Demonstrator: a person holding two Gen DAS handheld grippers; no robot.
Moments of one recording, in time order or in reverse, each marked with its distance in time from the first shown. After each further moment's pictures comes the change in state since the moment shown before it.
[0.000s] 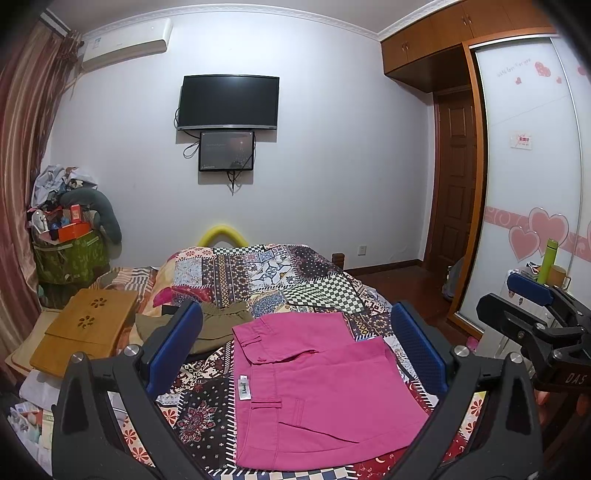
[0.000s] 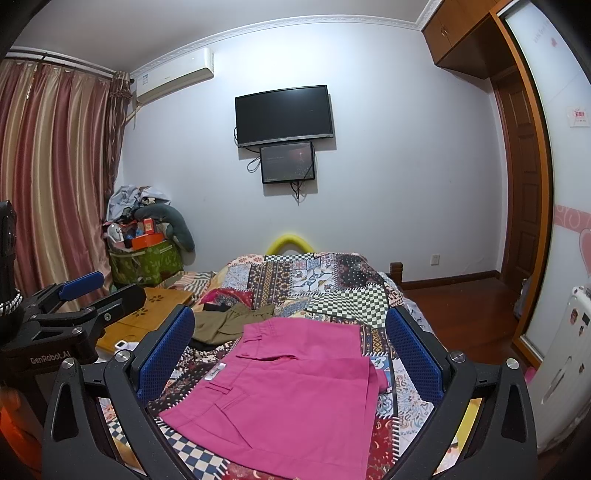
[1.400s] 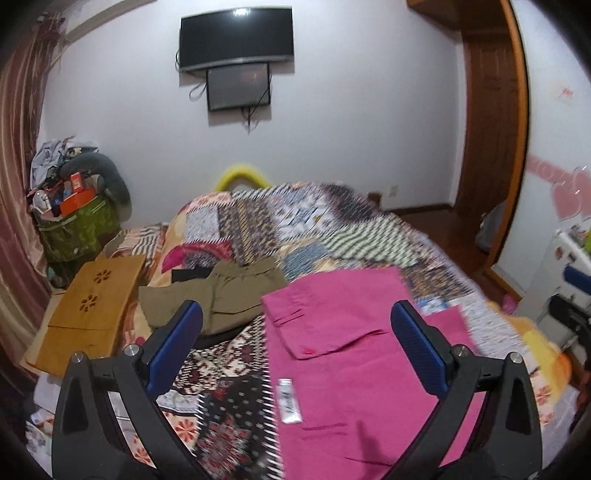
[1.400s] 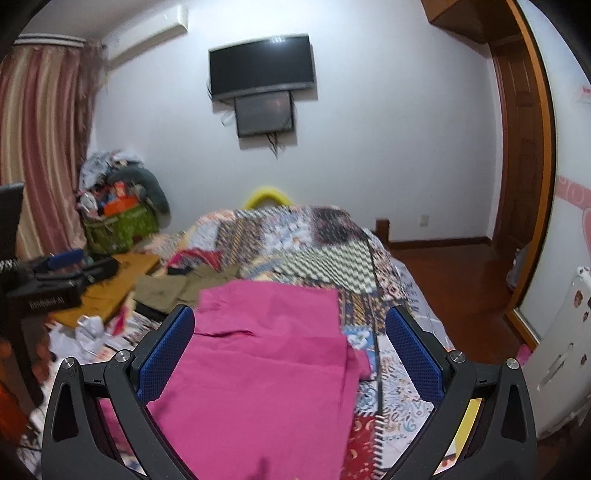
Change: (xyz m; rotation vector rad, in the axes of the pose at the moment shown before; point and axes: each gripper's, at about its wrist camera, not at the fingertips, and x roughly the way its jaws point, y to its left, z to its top) left arm 0.172 0.060 -0.019 0.043 0.278 0.104; right arm 0.098 -0.055 -0.035 0.018 0.206 -0.072
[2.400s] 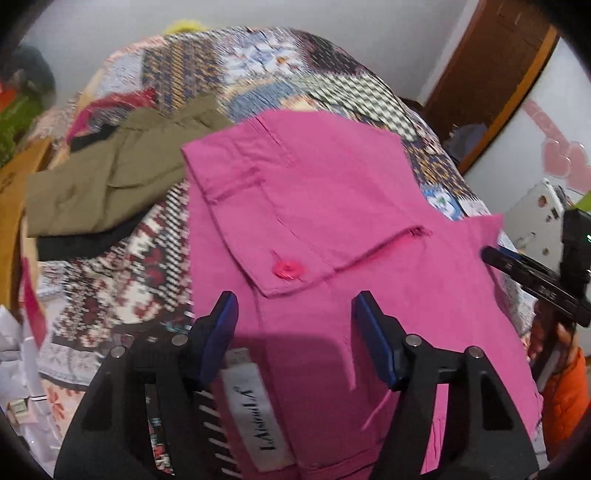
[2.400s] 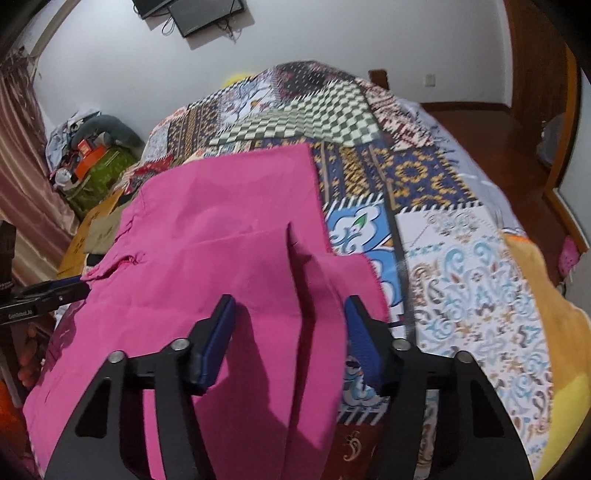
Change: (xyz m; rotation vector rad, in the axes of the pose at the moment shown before) left arm 0.176 0.002 -0.075 -0.065 0.541 -0.297; right arm 0.145 -0.074 -0.065 0.230 0.450 0.134
